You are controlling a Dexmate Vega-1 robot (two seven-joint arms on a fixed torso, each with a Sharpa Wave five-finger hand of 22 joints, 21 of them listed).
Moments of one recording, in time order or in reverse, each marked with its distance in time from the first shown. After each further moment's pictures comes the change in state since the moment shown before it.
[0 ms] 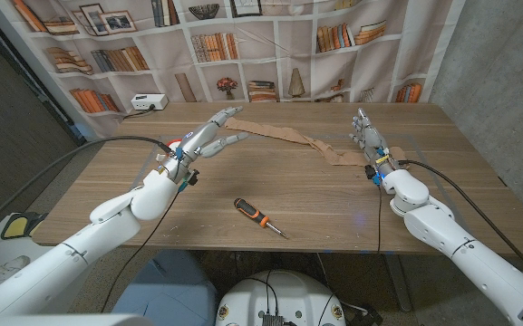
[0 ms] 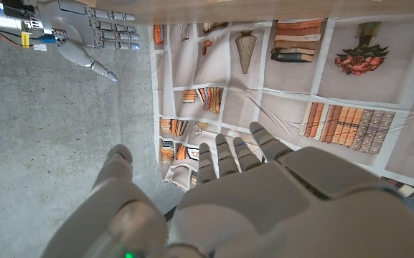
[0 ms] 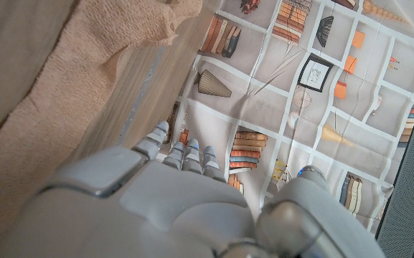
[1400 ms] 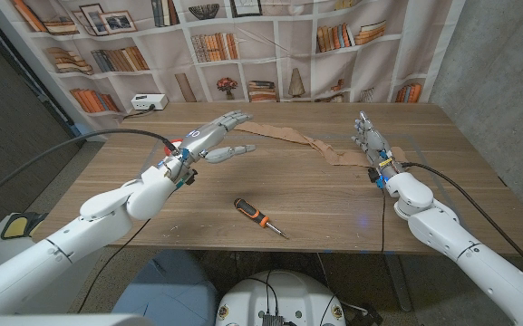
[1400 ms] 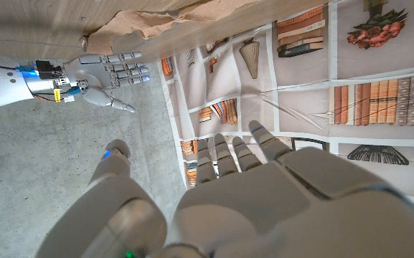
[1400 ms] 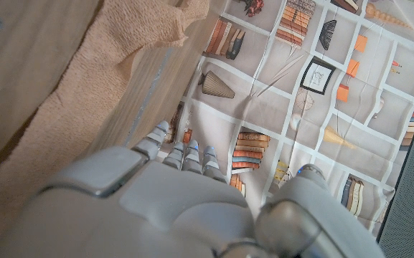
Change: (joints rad) left arm 0.018 0.102 -0.001 -0.130 0.152 0.105 -0.043; left_hand 0.047 -0.013 0.004 -0.004 0.004 0.045 0.009 0.005 0.000 0.012 -0.012 -0.008 0.000 0.008 -0.003 0.001 0.000 0.024 -0.003 0.001 0.000; right arm -0.024 -0.017 0.009 -0.003 -0.003 0.010 0.004; right_hand 0.013 0.013 0.003 -0.014 0.000 0.000 0.000 0.000 0.000 -0.011 0.000 0.000 0.000 0.000 0.000 0.000 0.000 -0.014 0.000 0.000 0.000
